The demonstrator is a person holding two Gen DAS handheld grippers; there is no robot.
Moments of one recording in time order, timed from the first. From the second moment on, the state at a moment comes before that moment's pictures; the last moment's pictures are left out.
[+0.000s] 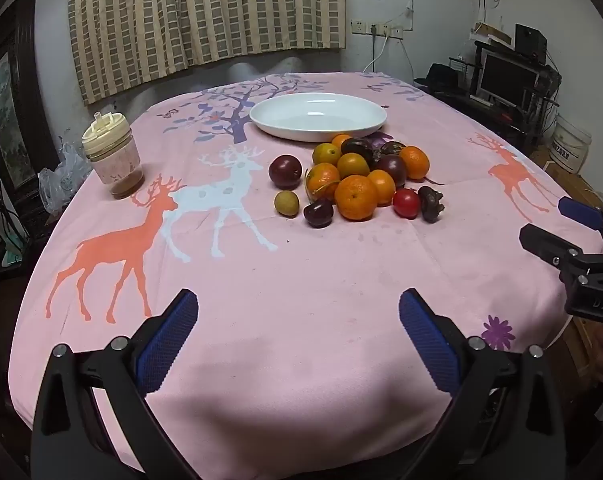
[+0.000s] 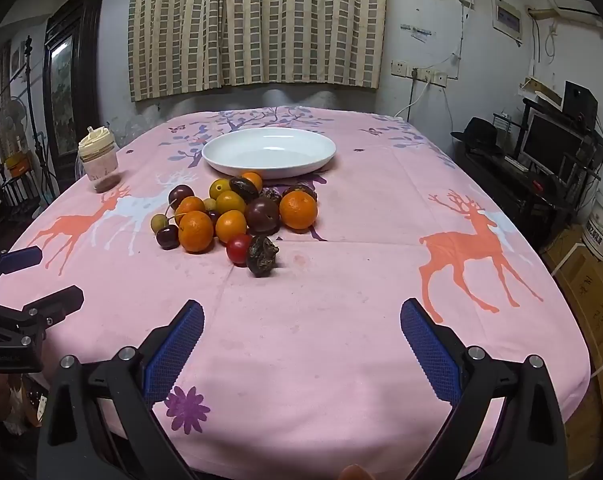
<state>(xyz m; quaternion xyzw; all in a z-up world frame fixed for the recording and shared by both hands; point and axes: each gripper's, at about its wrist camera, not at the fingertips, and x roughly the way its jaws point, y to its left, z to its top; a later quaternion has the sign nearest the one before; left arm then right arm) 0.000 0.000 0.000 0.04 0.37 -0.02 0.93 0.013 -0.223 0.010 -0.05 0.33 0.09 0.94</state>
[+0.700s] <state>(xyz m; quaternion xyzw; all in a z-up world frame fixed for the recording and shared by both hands) -0.001 0.005 0.000 0.04 0.37 -0.02 0.93 0.014 -0.223 0.009 -0.05 0.33 0.09 0.94</state>
